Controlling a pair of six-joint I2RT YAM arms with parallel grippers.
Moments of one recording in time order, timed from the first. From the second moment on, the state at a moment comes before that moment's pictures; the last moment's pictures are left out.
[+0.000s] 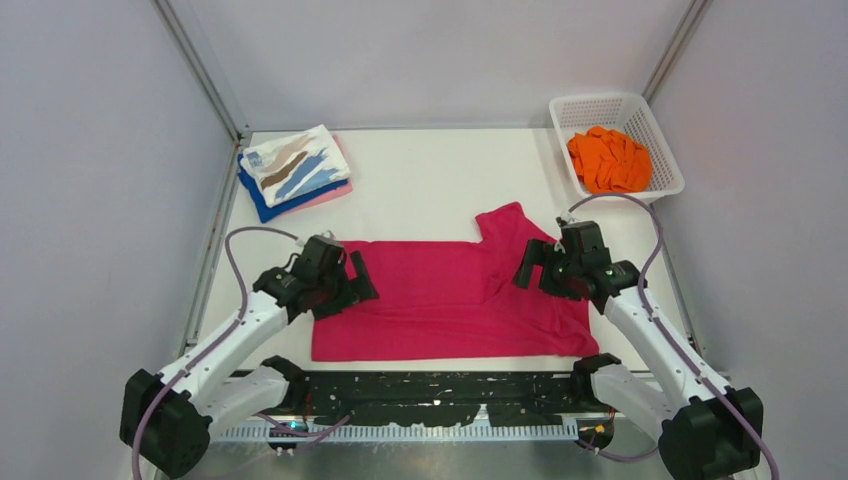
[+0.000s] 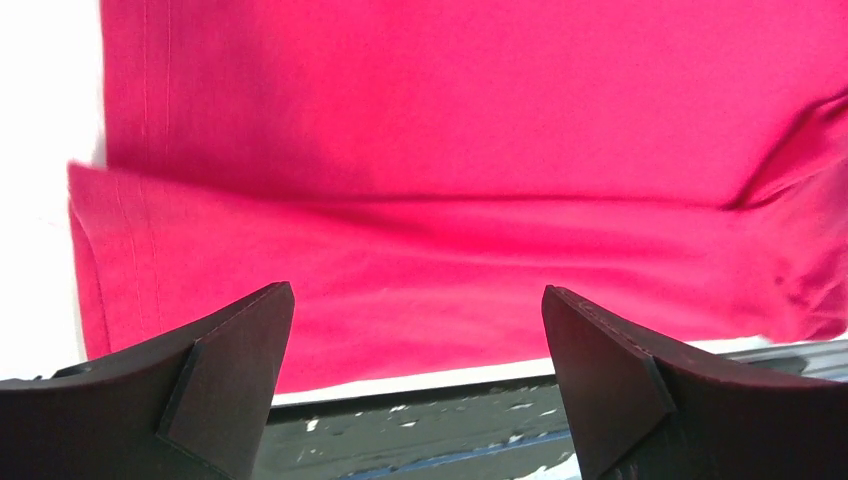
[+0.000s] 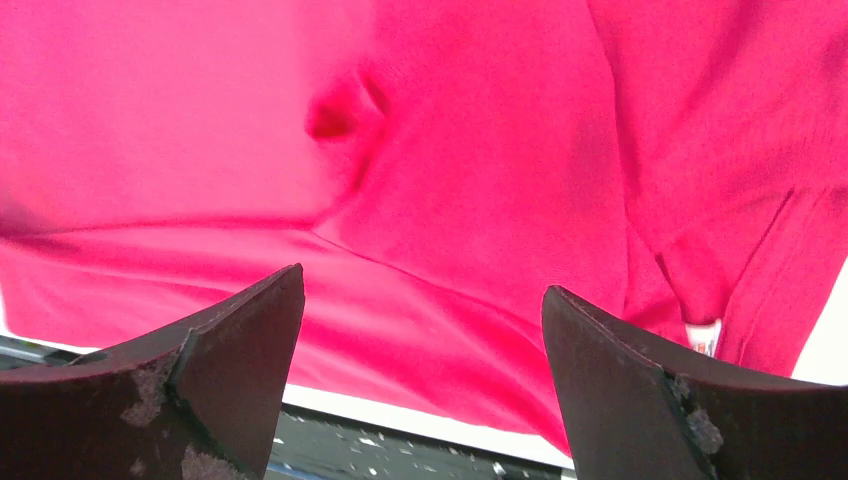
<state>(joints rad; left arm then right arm) -0.51 0.96 0.60 -0.70 0.02 -0.84 0.25 0.96 0.64 -0.70 -0.12 0.49</state>
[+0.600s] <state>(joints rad) -0.12 1.60 1.05 -0.55 -0.06 -0.71 0.22 1.32 0.90 -0.37 -0.22 0.48</state>
